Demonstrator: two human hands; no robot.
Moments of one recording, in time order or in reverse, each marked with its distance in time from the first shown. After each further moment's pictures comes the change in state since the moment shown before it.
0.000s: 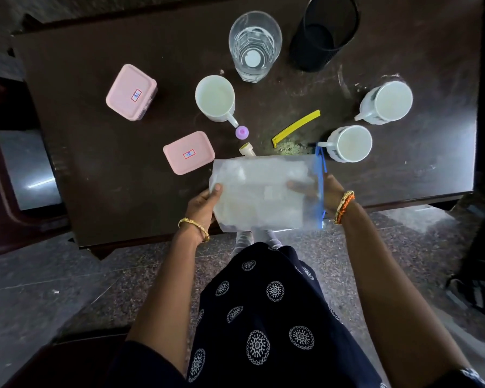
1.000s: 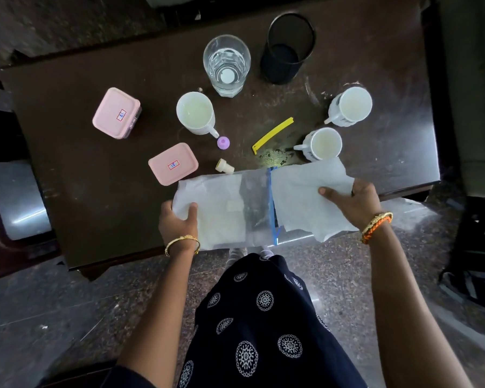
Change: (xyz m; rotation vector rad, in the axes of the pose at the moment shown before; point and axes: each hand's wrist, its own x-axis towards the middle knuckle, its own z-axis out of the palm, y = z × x) left_hand -0.028 0.002 0.001 0.621 0.598 0.298; right_hand -0.080 0.011 -0.040 -0.222 0.543 -0.282
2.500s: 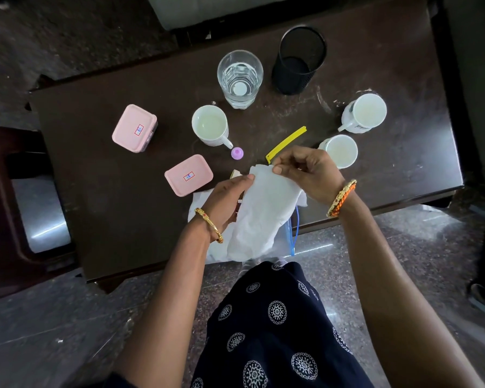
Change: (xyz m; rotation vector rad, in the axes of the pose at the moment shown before) left_hand -0.013 0.103 -0.014 -0.445 -0.948 -0.052; right_hand 0.012 -0.088 0.066 0.039 -0.336 -0.485
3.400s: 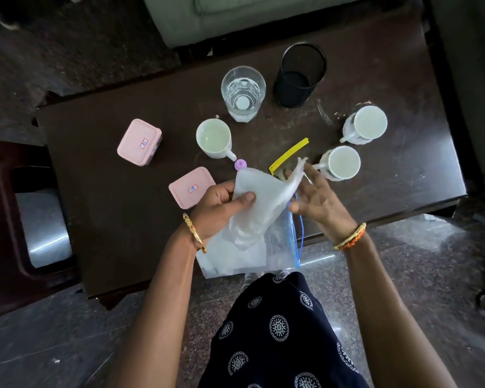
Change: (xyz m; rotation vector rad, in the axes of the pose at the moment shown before) left_hand -0.018 0.016 -0.016 0.160 -0.074 0.278; right_hand -0.031 0.034 0.012 0.688 0.000 0.245
